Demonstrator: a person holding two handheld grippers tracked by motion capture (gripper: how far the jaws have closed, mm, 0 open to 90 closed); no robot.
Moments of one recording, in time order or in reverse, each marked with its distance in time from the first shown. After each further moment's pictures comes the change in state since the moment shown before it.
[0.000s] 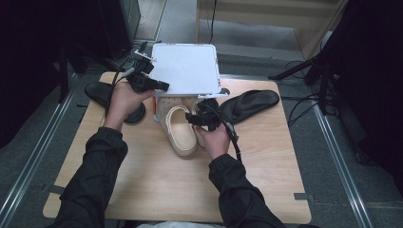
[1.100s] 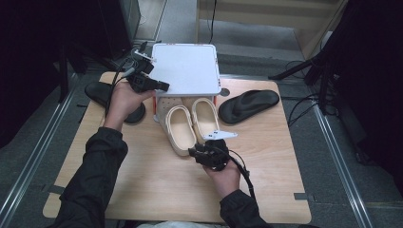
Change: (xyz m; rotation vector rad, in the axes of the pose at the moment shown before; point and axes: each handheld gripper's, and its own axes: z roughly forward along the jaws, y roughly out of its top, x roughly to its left) left arm 0.000 0.000 0.000 -0.001 -0.002 -0.001; right arm 0.018 -0.101 -0.044 0.012 0.177 -0.095
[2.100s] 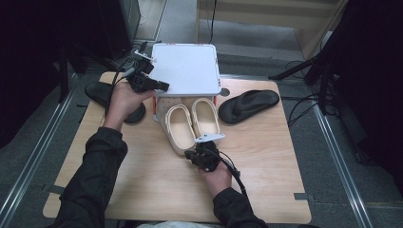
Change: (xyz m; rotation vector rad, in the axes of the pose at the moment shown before) left arm 0.000 0.000 0.000 0.001 0.005 0.006; right arm 0.000 -0.009 0.037 0.090 0.032 0.003
